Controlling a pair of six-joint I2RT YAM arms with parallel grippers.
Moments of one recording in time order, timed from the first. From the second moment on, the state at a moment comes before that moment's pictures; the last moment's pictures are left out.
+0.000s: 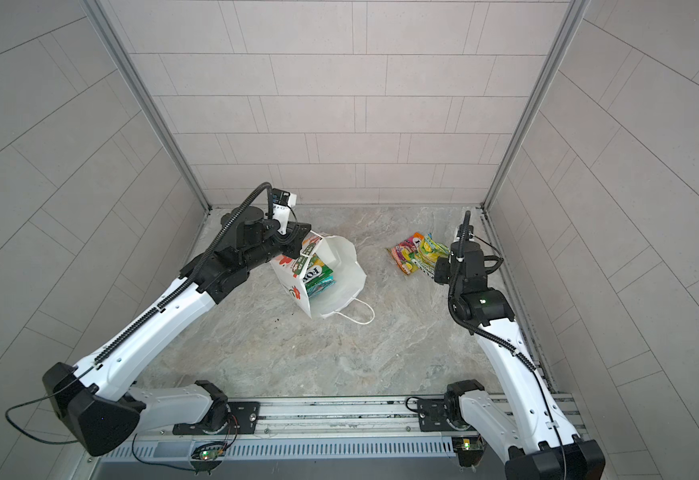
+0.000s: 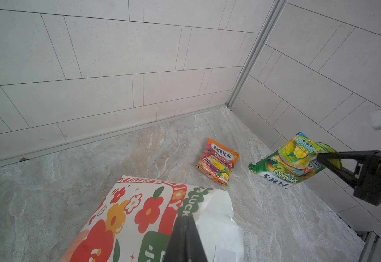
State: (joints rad) left arm -0.55 1.27 1.29 -0.36 0.07 -0.19; right arm 0.08 0.94 0.89 -0.51 0.24 0.21
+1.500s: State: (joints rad) left arm -0.55 1.28 1.29 -0.36 0.07 -0.19; right arm -0.31 1.55 0.84 -0.20 0.08 0.33
